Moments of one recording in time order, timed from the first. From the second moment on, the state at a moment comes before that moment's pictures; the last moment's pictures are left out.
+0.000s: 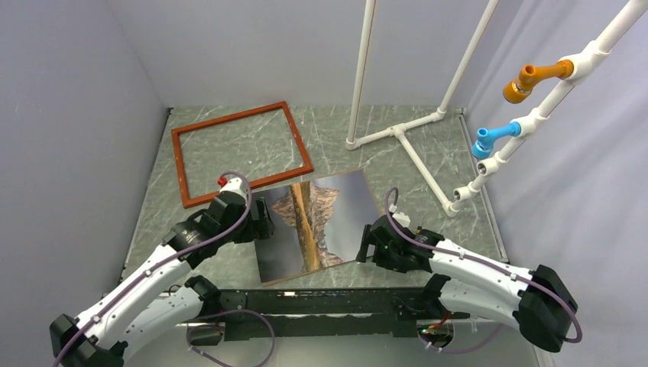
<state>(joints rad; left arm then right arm) -0.64 0.78 0.68 -0.71 -0.14 -0.71 0.85 0.95 0.45 -0.63 0.12 1.04</state>
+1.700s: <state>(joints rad) -0.63 0.61 1.36 -0.74 -0.28 -0.36 0.76 0.76 1.41 -0.93 0.53 0.47</state>
